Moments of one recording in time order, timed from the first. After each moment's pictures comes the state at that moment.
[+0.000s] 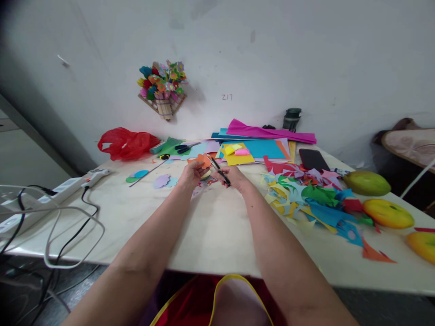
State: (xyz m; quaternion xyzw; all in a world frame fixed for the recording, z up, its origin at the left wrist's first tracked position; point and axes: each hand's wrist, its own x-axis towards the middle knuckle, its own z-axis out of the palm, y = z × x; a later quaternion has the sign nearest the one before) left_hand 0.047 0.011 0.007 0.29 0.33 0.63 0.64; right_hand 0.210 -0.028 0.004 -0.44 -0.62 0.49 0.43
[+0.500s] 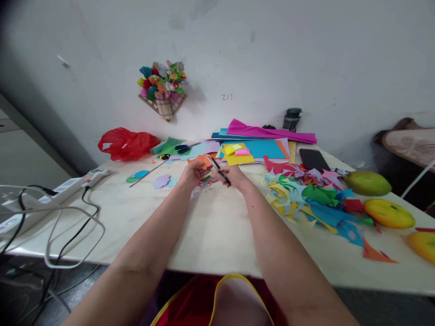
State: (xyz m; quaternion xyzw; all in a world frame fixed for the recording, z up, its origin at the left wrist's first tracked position) left_hand 0.042 0.008 0.010 0.35 0.35 0.57 0.66; right_hand 0.207 -0.034 0.014 -0.47 -0.60 0.47 0.44
